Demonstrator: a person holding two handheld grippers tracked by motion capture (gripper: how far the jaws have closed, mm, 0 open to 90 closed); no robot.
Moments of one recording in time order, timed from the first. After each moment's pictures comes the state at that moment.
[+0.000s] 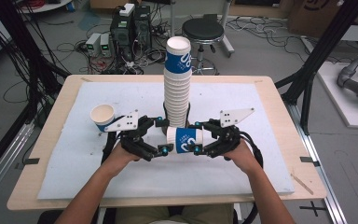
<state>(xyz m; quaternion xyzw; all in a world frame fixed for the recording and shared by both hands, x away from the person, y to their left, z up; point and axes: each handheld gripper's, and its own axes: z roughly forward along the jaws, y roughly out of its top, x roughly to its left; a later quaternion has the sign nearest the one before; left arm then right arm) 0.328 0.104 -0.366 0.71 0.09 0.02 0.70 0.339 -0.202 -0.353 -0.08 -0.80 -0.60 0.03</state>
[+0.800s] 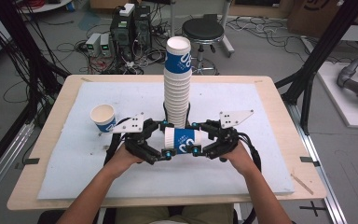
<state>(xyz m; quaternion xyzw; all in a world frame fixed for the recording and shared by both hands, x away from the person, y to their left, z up) 0.326 0.095 -0.370 0.72 0.08 0.00 0.69 0.337 -0.197 -0.358 -0.07 -0.77 -0.63 0.05</state>
